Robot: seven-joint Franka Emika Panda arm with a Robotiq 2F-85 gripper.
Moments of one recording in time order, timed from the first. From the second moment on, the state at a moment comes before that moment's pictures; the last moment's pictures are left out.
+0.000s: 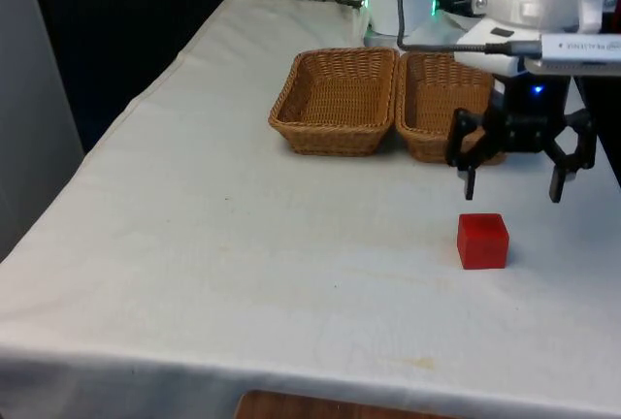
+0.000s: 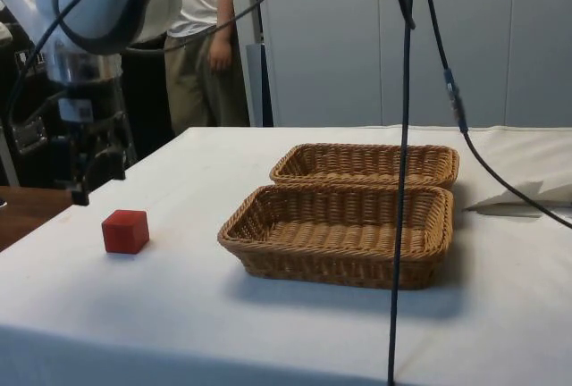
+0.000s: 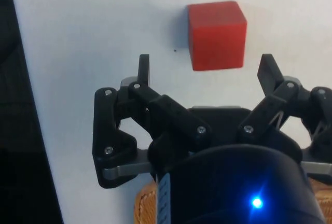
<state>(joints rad) 0.34 0.79 -0.19 -1.39 0.16 2.28 0.06</state>
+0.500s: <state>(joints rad) 0.34 0.85 -0.15 -1.39 0.17 2.34 0.05</state>
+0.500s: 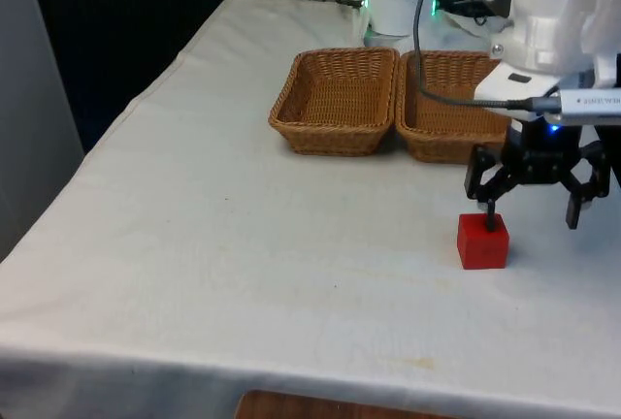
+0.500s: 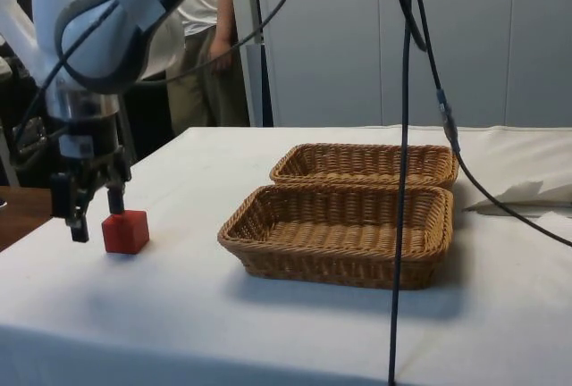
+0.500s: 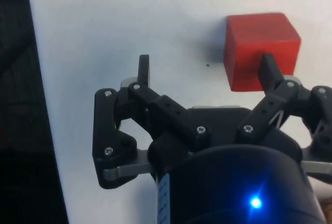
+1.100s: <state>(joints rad) 0.32 0.82 -0.16 -1.39 0.20 2.31 0.00</state>
